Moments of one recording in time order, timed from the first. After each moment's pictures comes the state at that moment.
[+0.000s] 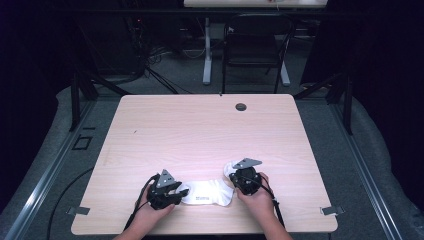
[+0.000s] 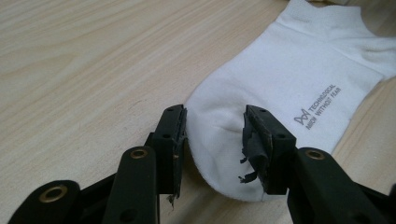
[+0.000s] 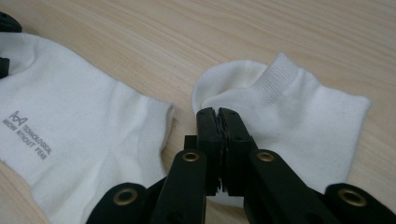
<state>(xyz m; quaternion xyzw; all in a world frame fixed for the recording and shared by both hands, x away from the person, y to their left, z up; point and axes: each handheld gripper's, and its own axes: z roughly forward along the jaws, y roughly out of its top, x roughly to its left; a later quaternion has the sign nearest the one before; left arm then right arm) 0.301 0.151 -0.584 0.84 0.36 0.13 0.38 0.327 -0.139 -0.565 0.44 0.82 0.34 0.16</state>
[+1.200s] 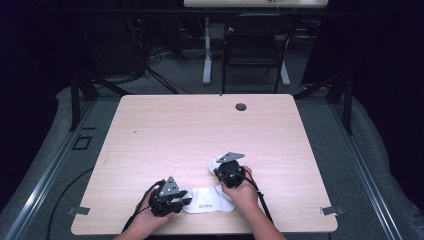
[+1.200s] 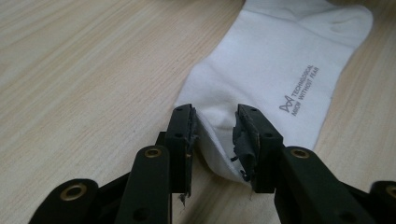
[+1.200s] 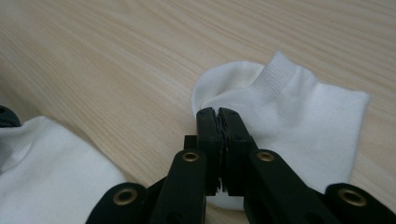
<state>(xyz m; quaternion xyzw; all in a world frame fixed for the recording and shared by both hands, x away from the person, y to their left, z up) 0.285 0.146 -0.581 0.87 0.29 0.10 0.38 0.350 -0.097 -0.568 0.41 0.83 0.36 0.15</state>
